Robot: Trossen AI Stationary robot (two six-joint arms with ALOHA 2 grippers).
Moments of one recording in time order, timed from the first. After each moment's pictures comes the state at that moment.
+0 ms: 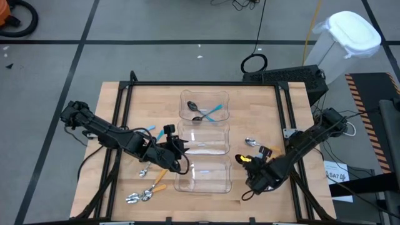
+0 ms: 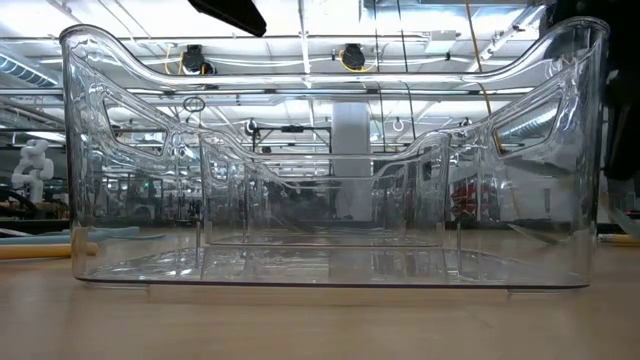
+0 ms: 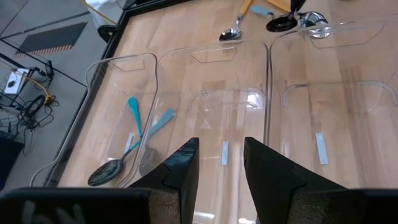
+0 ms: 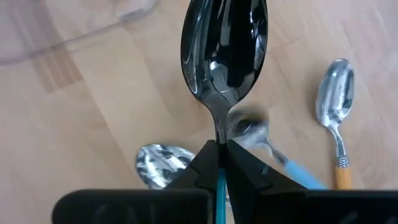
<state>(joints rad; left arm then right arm) -0.42 1.46 1.20 -0.56 -0.63 -0.17 0.70 1.55 0.98 -1.03 0.38 1.13</state>
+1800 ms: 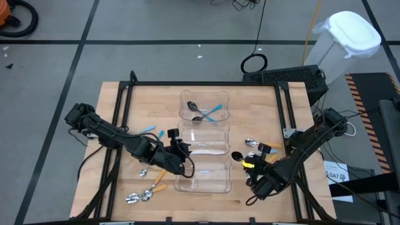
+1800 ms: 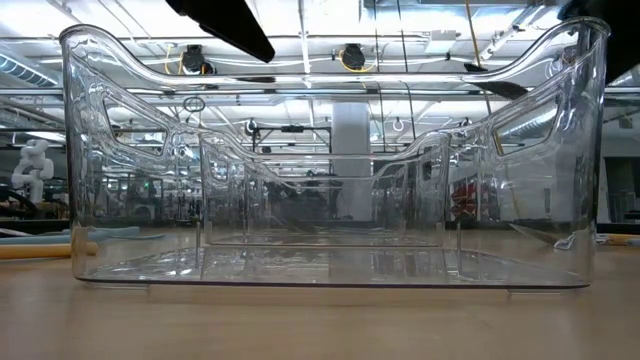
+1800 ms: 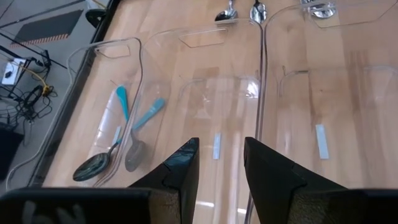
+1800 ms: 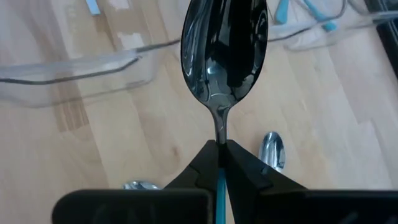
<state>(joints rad) -0.42 1.55 1.20 -0.54 -0.62 -0.20 0.74 1.54 1.15 -1.20 0.61 1.02</state>
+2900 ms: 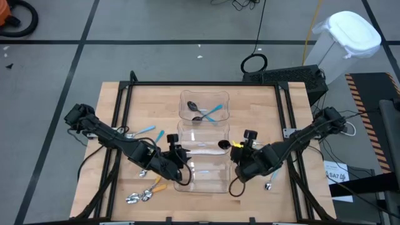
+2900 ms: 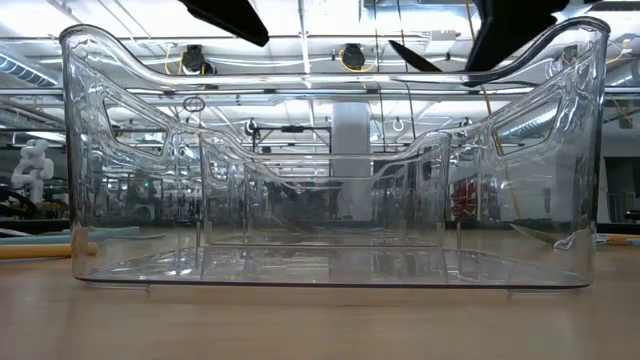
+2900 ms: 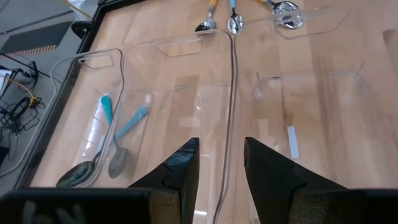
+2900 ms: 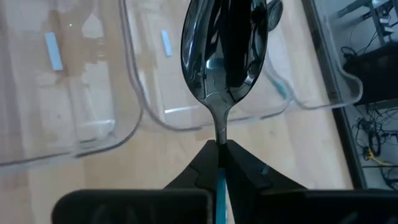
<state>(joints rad) -0.49 1.55 1.20 -0.52 -0.63 -0.21 0.51 1.54 1.27 -1.13 0.68 0.56</state>
